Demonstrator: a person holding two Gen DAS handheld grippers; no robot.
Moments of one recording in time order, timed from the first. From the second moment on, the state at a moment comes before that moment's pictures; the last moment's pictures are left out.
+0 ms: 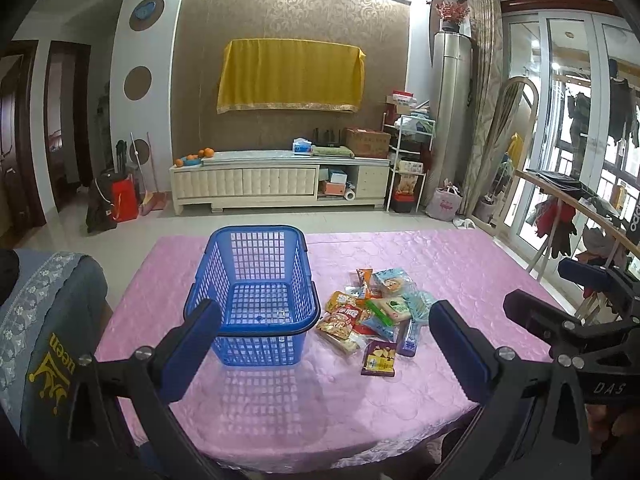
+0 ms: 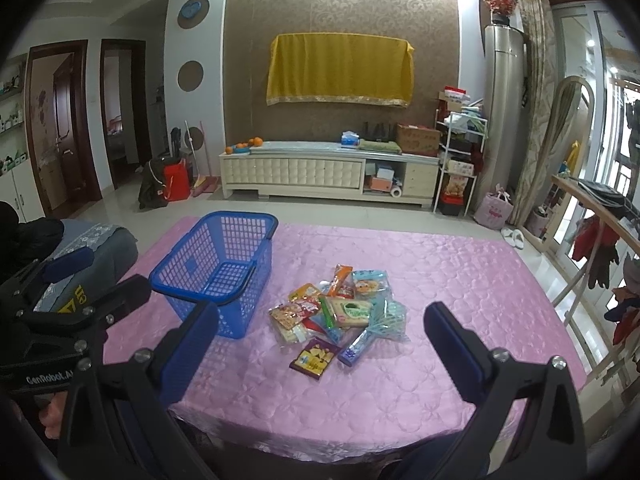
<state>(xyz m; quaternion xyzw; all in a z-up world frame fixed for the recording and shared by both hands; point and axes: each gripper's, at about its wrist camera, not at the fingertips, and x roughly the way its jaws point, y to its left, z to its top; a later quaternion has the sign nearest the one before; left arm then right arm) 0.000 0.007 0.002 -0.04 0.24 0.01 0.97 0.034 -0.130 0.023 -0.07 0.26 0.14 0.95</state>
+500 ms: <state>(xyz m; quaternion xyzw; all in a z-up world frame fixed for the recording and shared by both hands) -0.004 0.006 0.003 -0.04 0.24 0.00 0.97 0.033 -0.130 0.022 -0.07 0.26 0.14 0.95</state>
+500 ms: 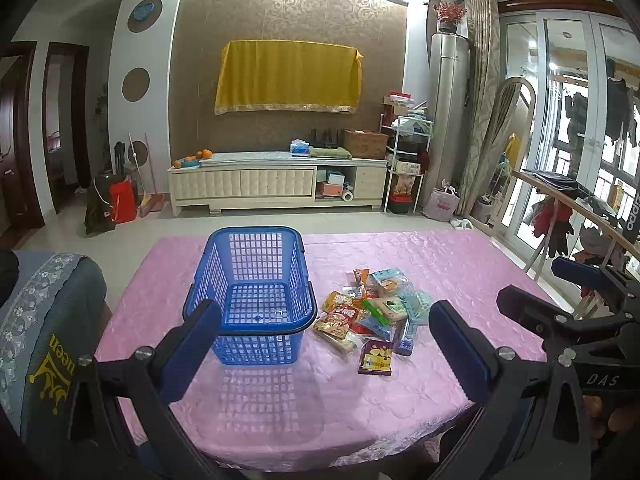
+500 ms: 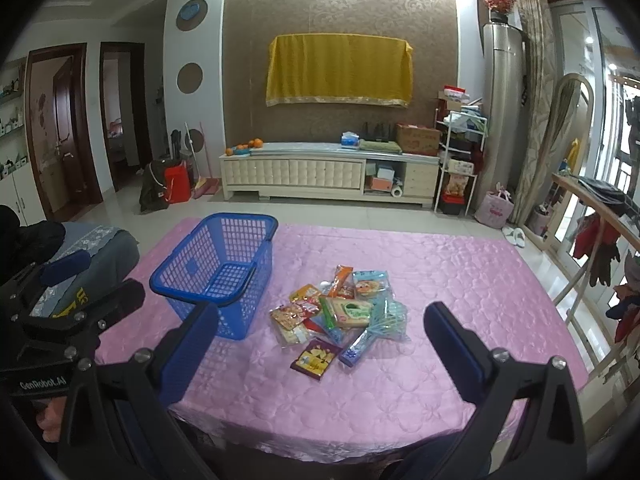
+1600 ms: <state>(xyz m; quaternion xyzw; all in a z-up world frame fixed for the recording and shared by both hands) -0.006 0.012 0.011 -0.06 0.24 -0.01 0.97 0.033 -0.125 0.023 -0.07 0.26 0.16 0.95</state>
